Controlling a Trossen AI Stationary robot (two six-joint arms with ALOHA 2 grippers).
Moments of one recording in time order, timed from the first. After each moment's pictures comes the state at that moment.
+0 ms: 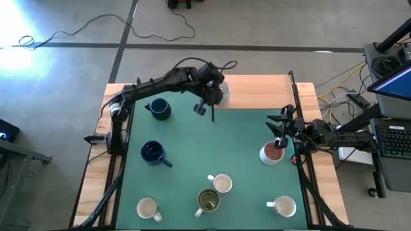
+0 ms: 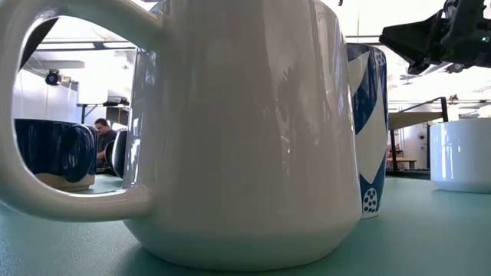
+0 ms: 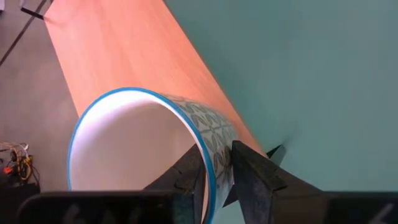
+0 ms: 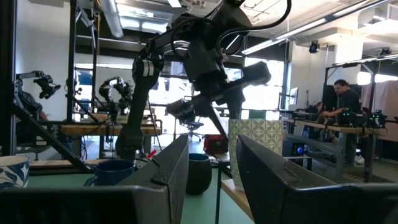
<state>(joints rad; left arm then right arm) 0.35 1.97 2.05 -0.96 0.07 0.99 -0.05 0.10 0.01 0.40 0.18 -0.15</state>
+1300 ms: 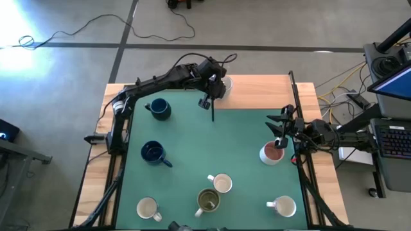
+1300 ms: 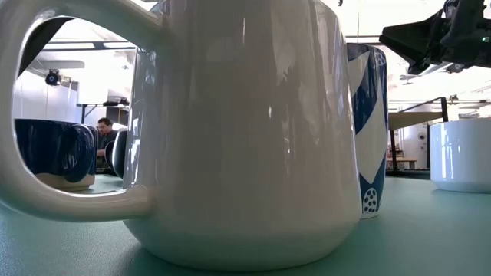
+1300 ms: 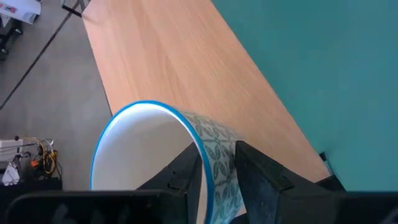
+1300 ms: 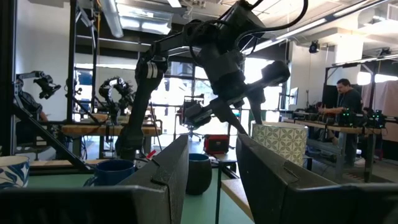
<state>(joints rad) 0.39 2.02 2.07 -0.86 0.06 1.01 -0.05 0.10 0.01 0.40 0.19 -0.15</state>
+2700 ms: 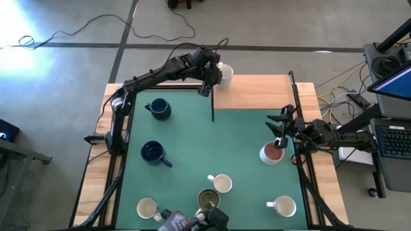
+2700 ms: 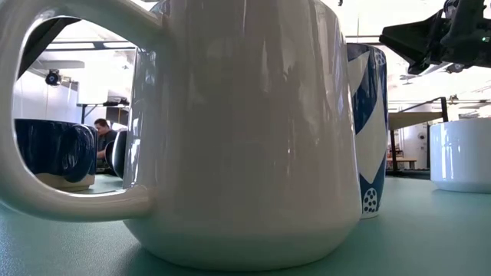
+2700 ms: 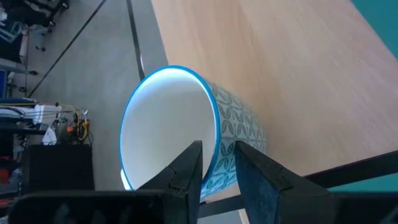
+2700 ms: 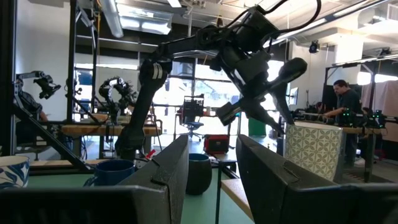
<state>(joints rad) 0.50 2.02 2.07 -0.76 0.01 1.01 -0.05 0.10 0.01 0.40 0.18 -0.15</state>
